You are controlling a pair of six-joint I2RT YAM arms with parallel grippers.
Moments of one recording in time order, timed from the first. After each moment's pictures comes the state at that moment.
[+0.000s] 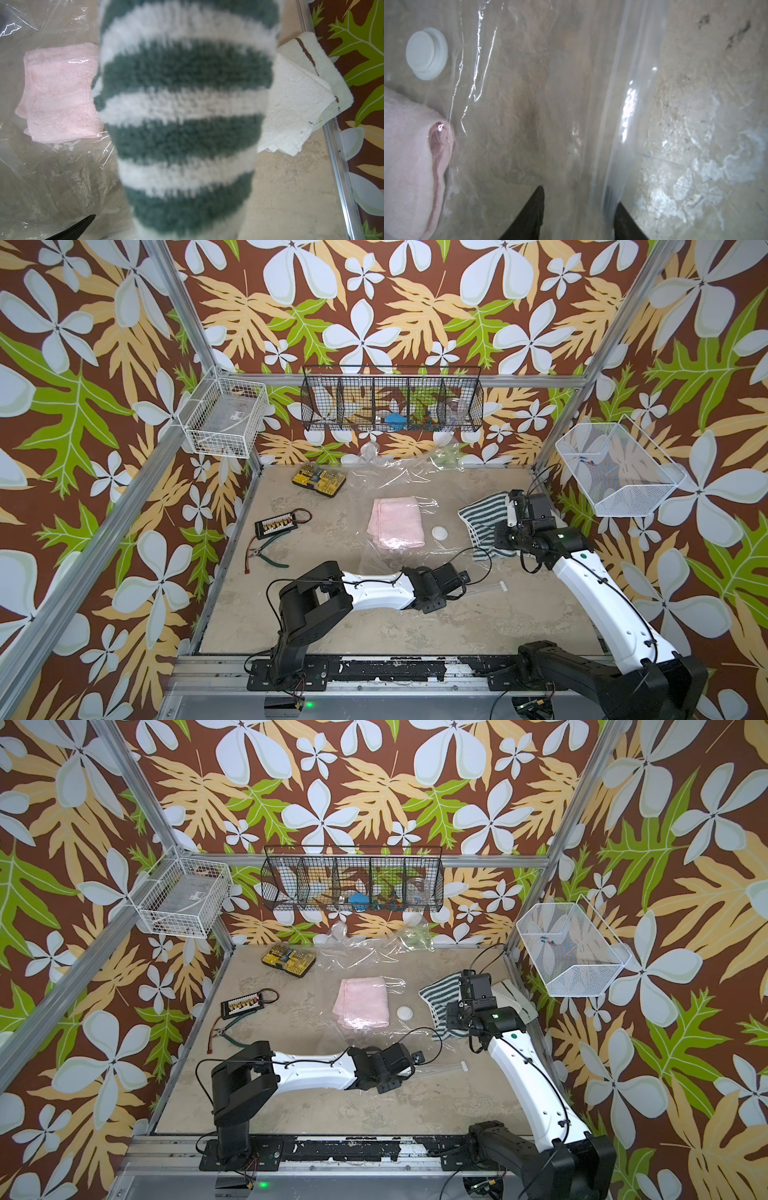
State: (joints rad) left arm -1.17 1.90 1.20 -0.37 -0.29 0.15; right arm 0.18 1.15 1.08 -0.84 0.12 0.21
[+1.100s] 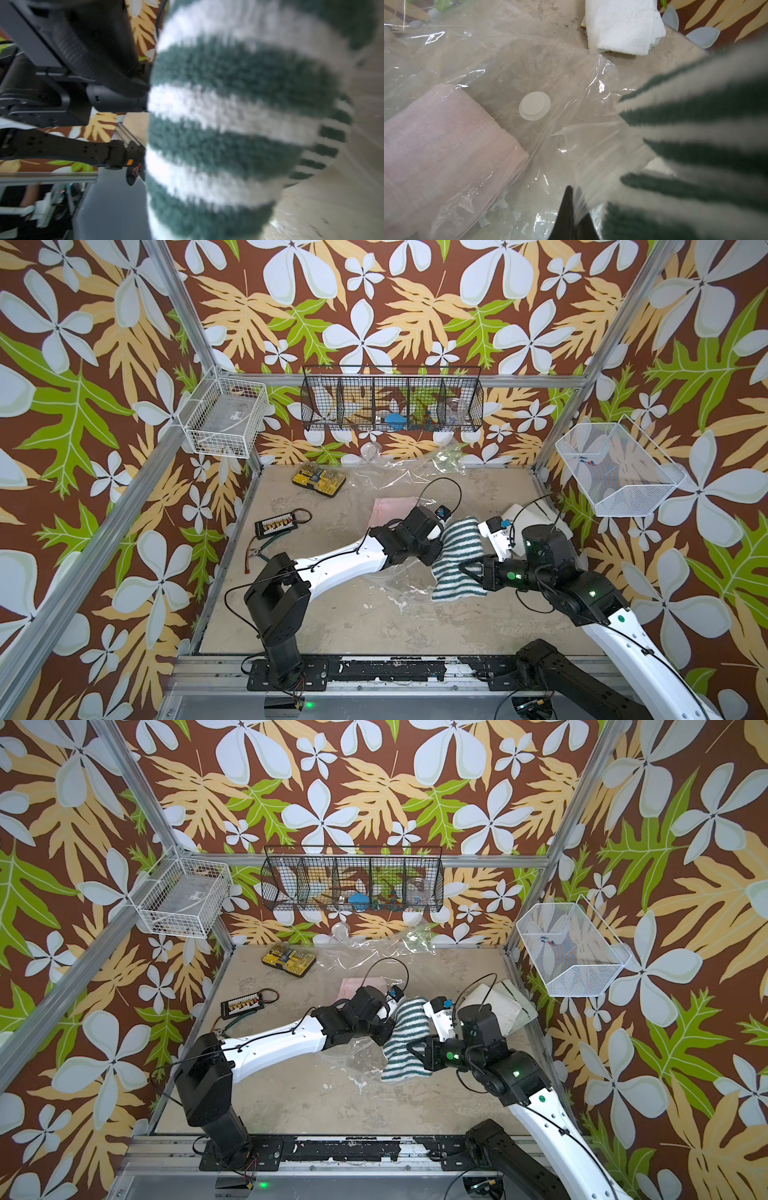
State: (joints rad) left arm -0.91 1.74 1.35 -0.35 0.01 -0.12; right arm 0.45 0.79 0.89 -0.74 -0.57 0.48
